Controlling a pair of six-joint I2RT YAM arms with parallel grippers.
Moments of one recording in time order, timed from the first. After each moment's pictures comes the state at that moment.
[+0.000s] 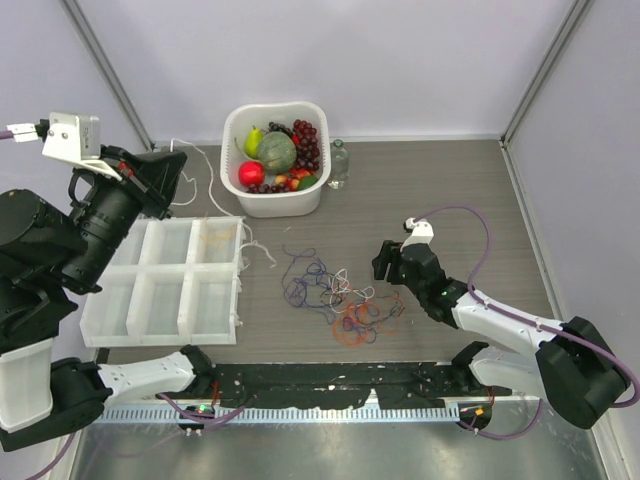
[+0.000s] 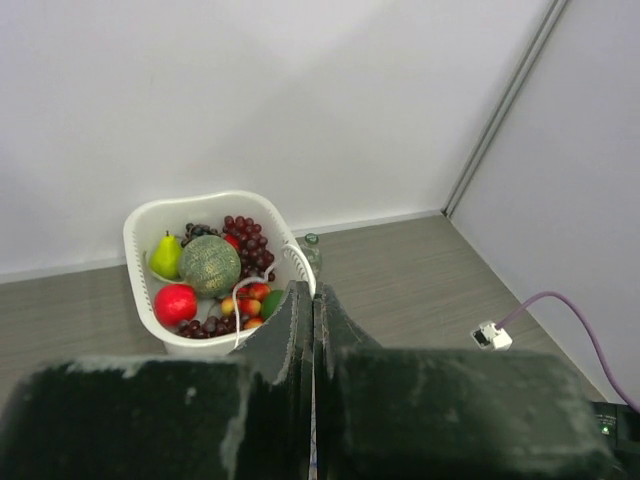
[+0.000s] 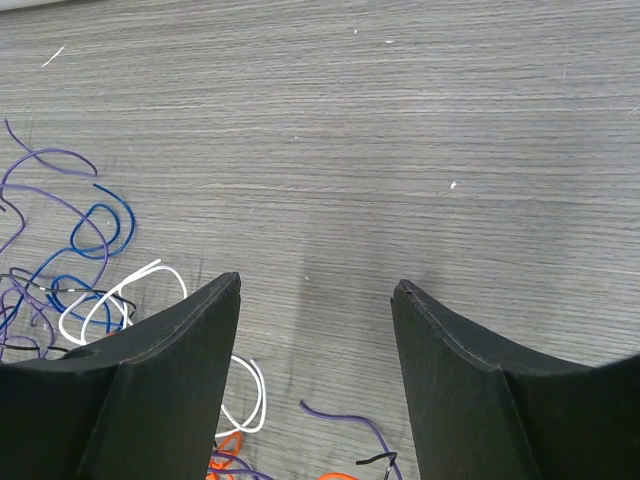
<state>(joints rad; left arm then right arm) -0.88 1.02 2.00 -0.86 -0.49 -0.13 0.62 1.11 0.41 0.17 0.27 0.50</state>
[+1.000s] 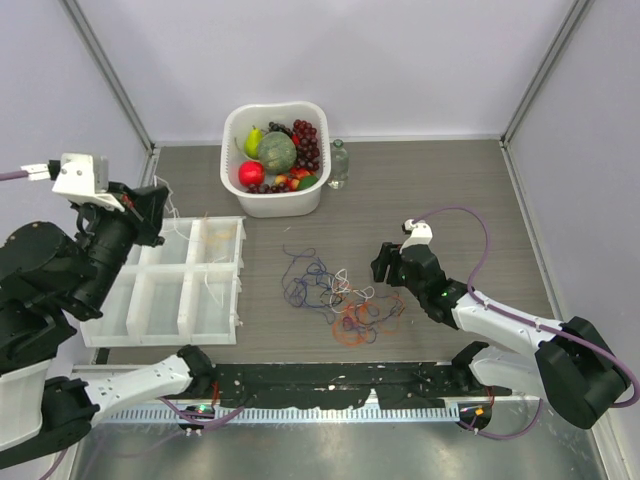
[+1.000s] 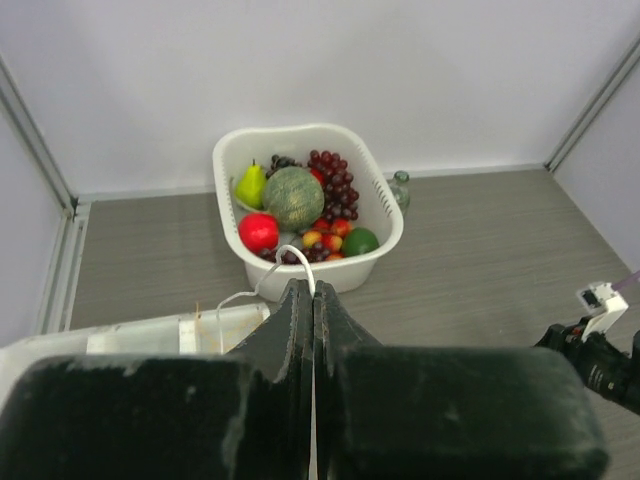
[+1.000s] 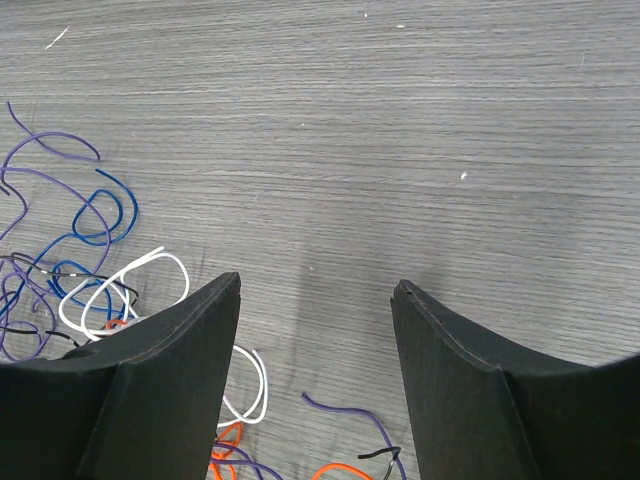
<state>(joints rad) -0.88 0.87 1.80 -0.92 -0.65 -0.11 0.62 1.11 0.40 0.17 0.24 0.49</state>
